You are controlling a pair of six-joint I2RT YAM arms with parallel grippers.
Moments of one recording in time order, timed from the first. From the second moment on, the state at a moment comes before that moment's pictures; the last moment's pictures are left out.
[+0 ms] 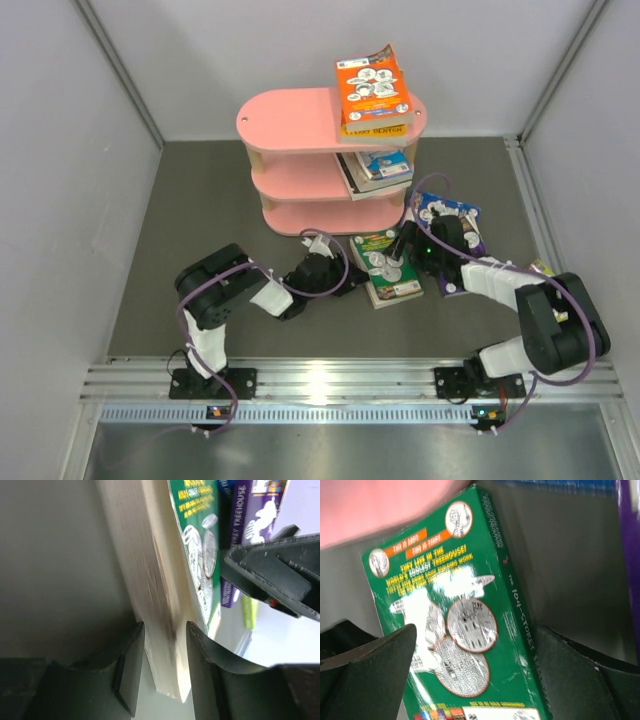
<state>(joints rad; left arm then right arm) -0.86 1.86 0.58 0.88 0.06 -1.18 0.33 1.38 0.56 0.03 -0.15 0.68</state>
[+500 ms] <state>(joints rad) -0.85 2.00 0.55 1.12 0.19 -1.32 0.18 1.68 0.39 0.85 -0.46 0.85</state>
